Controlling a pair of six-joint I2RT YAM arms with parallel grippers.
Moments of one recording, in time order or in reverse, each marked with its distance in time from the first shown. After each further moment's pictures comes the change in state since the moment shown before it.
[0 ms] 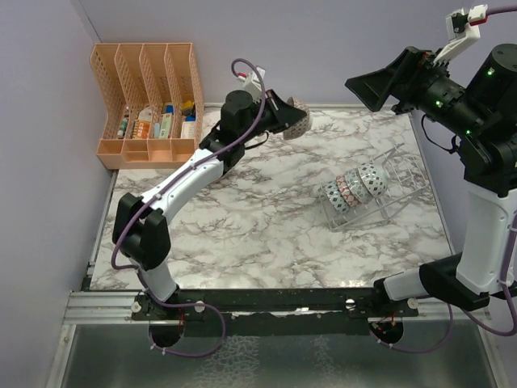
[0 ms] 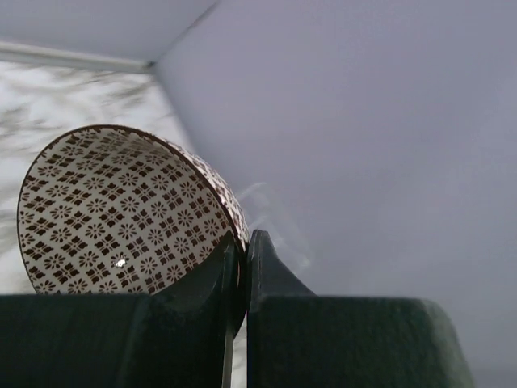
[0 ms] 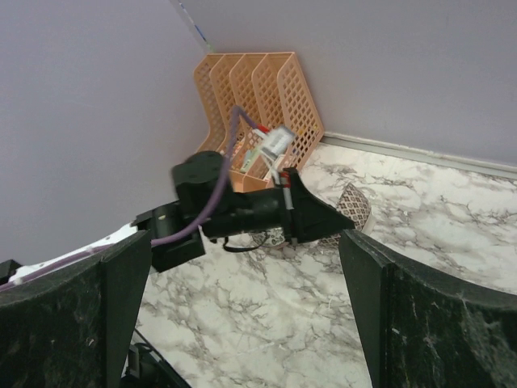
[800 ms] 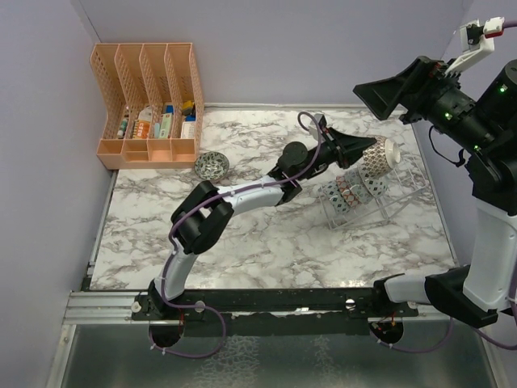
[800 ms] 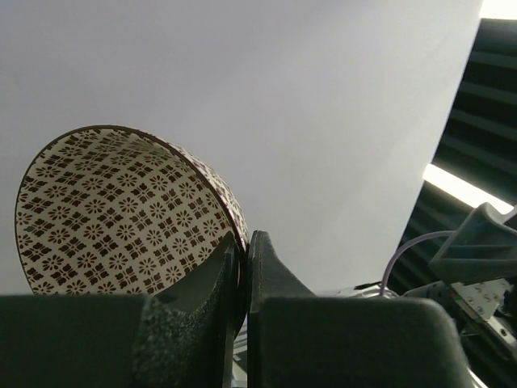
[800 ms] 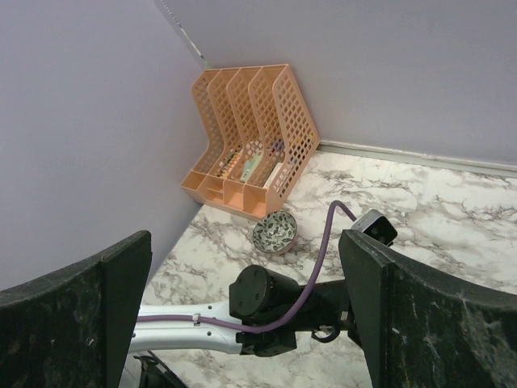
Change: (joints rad) left arm -0.311 0.347 -0.011 0.872 -0.009 -1.096; right arm 0.000 -0.091 -0.091 0.026 0.048 0.027
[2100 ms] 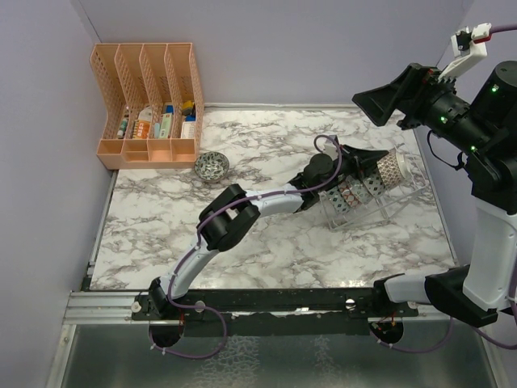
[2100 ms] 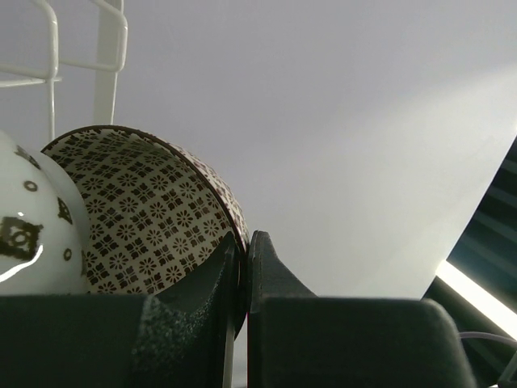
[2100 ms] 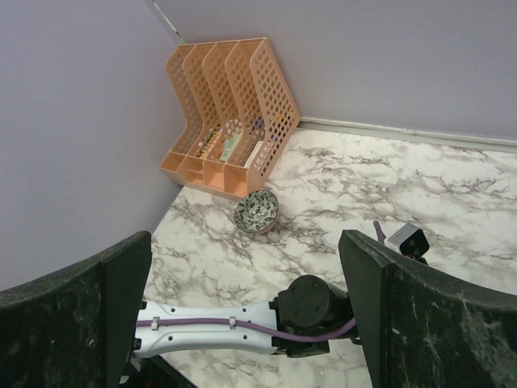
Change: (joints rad) left arm -0.074 0.259 0.226 -0.093 -0.166 -0.141; right arm 0.000 -0.004 -0.006 -0.077 0.027 -0.046
